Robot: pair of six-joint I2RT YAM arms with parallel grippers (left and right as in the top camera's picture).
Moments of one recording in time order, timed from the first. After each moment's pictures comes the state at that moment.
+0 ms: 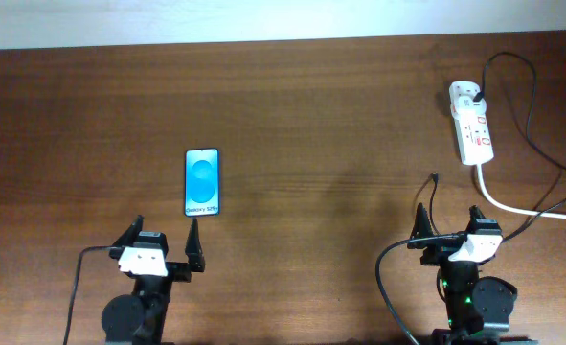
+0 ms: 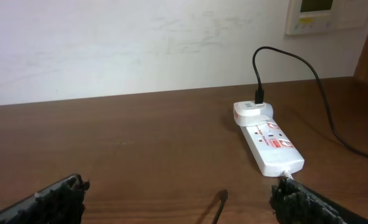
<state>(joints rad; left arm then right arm) -0.05 0.01 0.09 -0.17 0.05 -0.02 -0.11 0.01 0.01 -0.07 -0.07 0.08</state>
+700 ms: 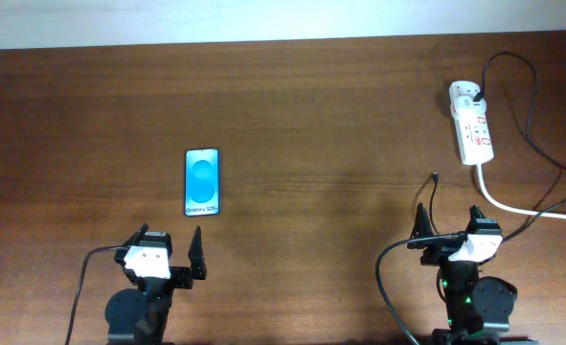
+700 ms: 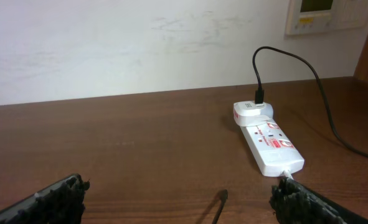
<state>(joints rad) -0.05 0.01 0.10 -0.32 0.05 -0.02 -0.11 0.01 0.01 -0.07 -0.07 0.08</state>
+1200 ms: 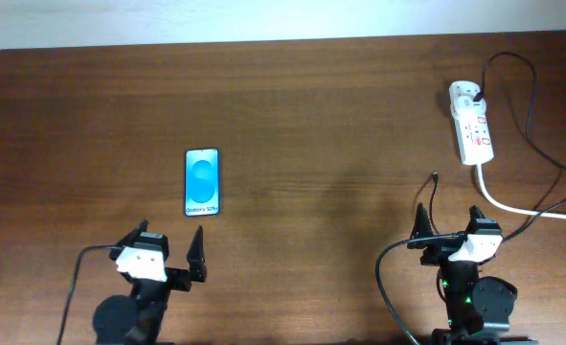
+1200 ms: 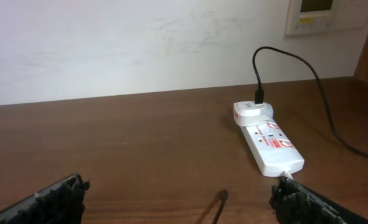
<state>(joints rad) -0.05 0.05 0.25 -0.36 0.12 -0.03 -0.11 0.01 0.01 -0.07 -0.07 0.08</state>
